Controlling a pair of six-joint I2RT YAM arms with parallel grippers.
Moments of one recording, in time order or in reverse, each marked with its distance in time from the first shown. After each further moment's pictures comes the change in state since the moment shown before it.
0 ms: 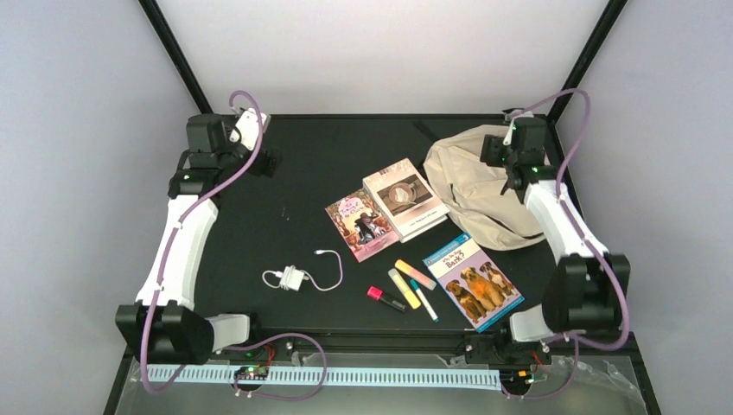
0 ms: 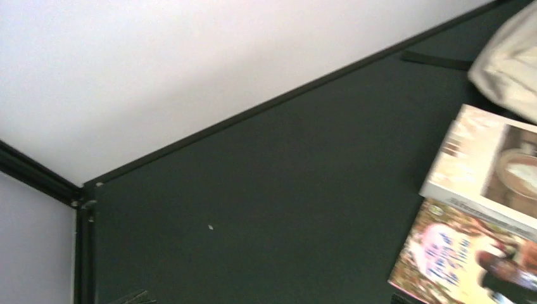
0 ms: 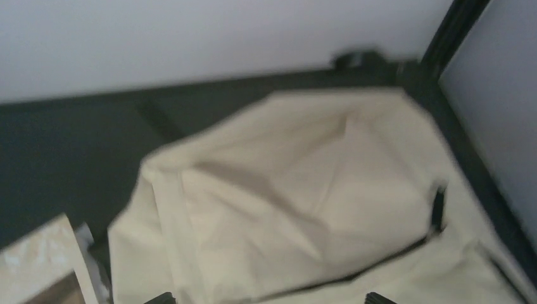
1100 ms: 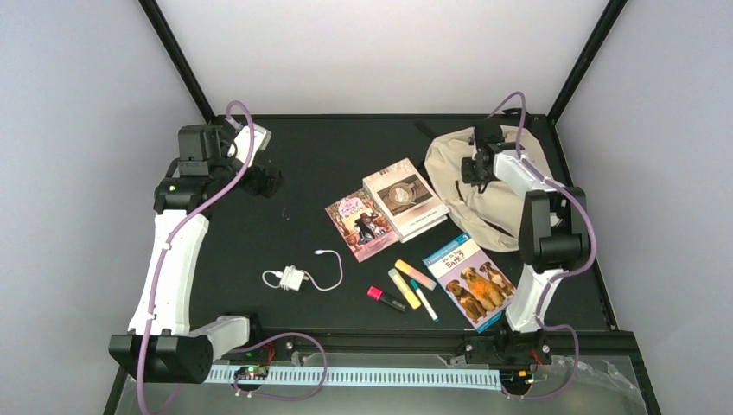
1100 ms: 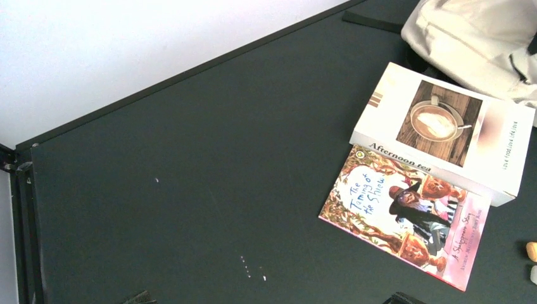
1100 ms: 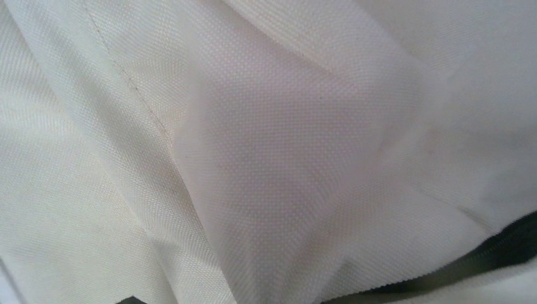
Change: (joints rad) left arm -0.002 -0.119 0.077 -0.372 0.120 0.007; right arm 0.080 0.525 0.301 -0.420 0.024 -0.033
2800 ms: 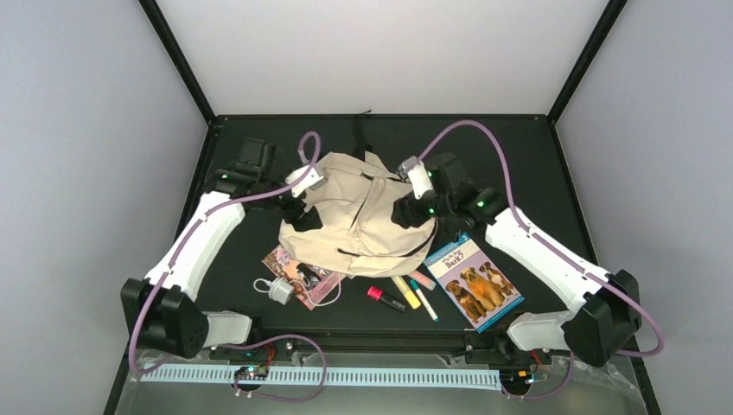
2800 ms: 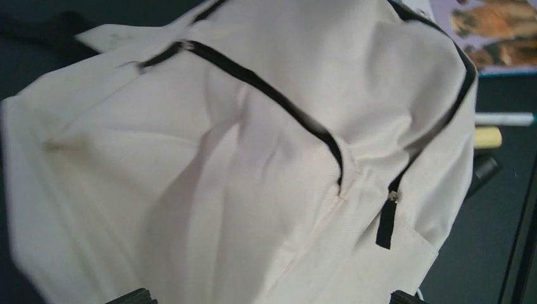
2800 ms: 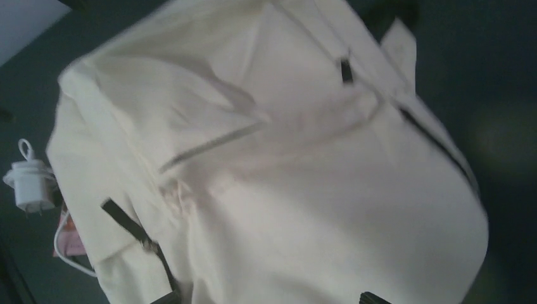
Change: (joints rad) left arm -0.209 0.133 -0.132 -0.063 0.190 0.255; right arm 0.551 -0.589 -0.256 0.059 -0.281 -0.054
